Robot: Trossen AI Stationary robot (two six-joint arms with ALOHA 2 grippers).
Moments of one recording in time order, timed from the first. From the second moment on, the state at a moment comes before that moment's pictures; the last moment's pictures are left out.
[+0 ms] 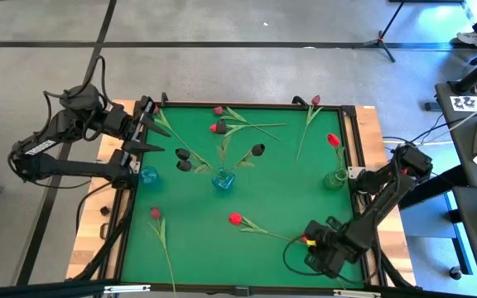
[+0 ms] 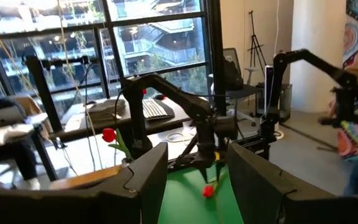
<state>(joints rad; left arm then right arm) 0.29 0.77 1.20 -0.45 0.56 0.14 0.91 1.64 1.05 -0.81 0.20 1.52</state>
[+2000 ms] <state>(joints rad) 0.29 0.68 1.20 -0.66 0.56 0.08 0.68 0.88 1.23 -0.81 0.80 0.78</state>
